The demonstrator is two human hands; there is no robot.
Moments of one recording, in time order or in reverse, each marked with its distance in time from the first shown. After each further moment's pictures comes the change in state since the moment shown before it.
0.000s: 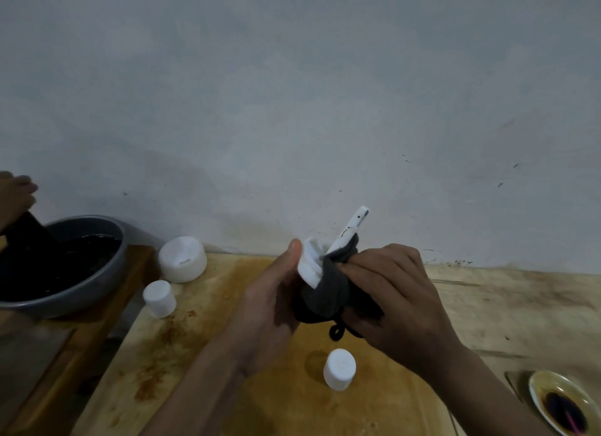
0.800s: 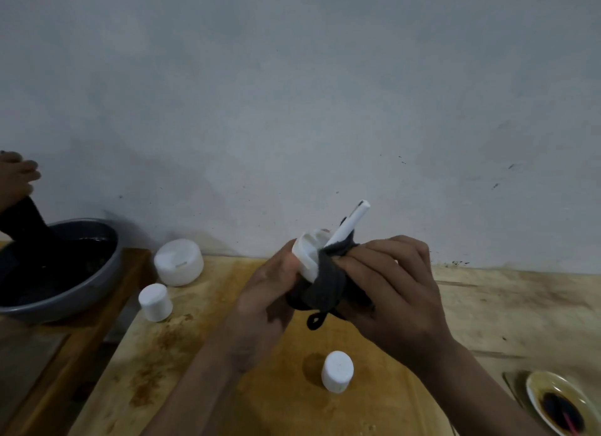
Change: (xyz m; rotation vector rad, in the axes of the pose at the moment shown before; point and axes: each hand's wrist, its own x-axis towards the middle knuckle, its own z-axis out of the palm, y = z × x) left_hand 0.006 0.004 -0.002 0.040 -0.017 0.133; right_hand 0.008 -0.001 0.005 -0.106 0.150 -0.025
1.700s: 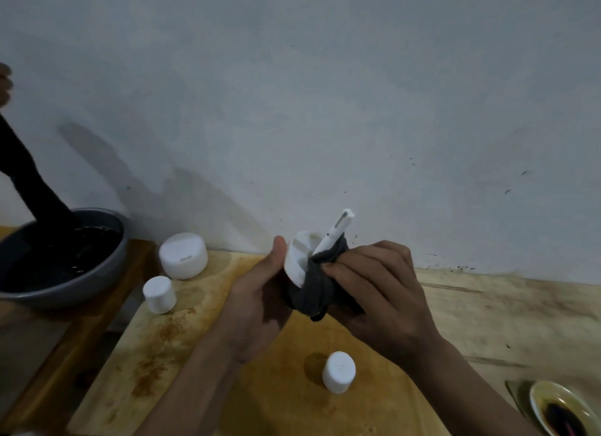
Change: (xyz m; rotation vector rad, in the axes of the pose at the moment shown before) left_hand 0.009 -0.009 -0.018 -0.120 0.034 -0.011; right_hand -0.002 0.001 0.024 0.032 -0.021 -0.081
